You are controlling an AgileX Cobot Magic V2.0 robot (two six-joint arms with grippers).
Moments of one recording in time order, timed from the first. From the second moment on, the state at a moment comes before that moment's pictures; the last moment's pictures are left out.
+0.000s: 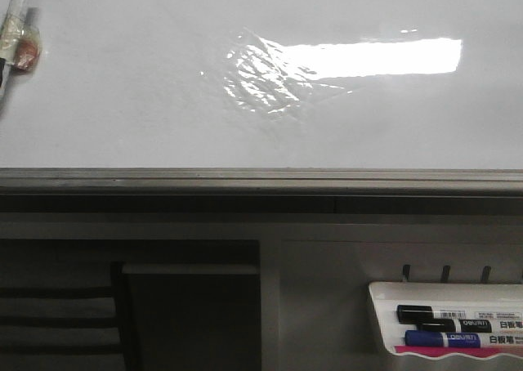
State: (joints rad) left arm -0.24 0.83 -0.55 -0.10 0.31 0.12; right arm 0.00 0.53 -0.50 -0.07 0.43 0.09
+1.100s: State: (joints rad) left arm -0.25 1.34 -0.74 -0.10 0.08 0.13; right arm 0.00 0.53 -0.50 -0.07 0.43 0.09
